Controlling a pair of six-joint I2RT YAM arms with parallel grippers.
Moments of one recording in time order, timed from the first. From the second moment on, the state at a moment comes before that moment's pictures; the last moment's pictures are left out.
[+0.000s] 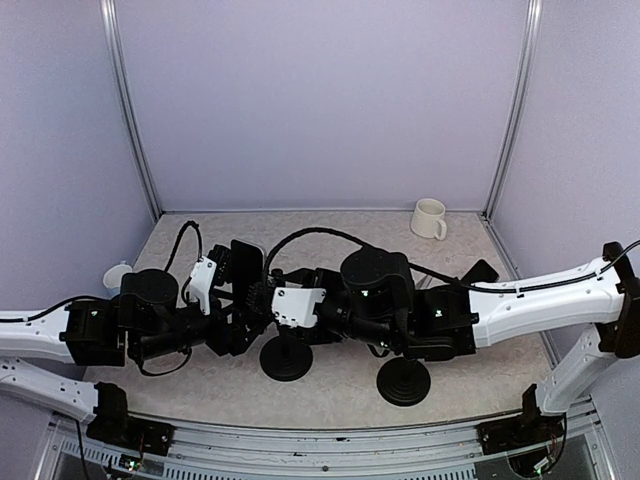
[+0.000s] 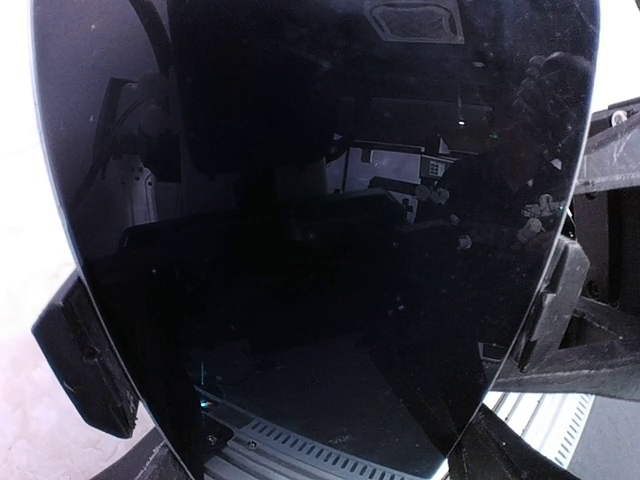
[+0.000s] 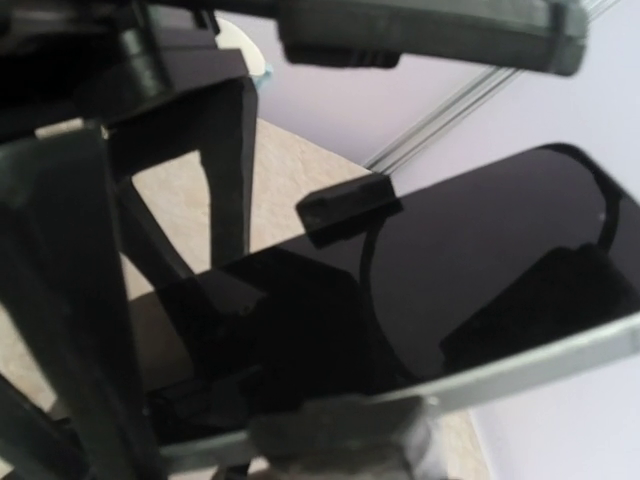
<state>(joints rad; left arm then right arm) -1.21 0.91 0.66 -0.14 -0.37 -0.41 1.36 1.56 1.16 0.16 0.34 -0.69</state>
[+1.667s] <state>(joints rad) -1.21 0.93 0.67 -0.14 -0.37 -0.42 1.39 1.58 1.12 0.29 0.46 -0.85</state>
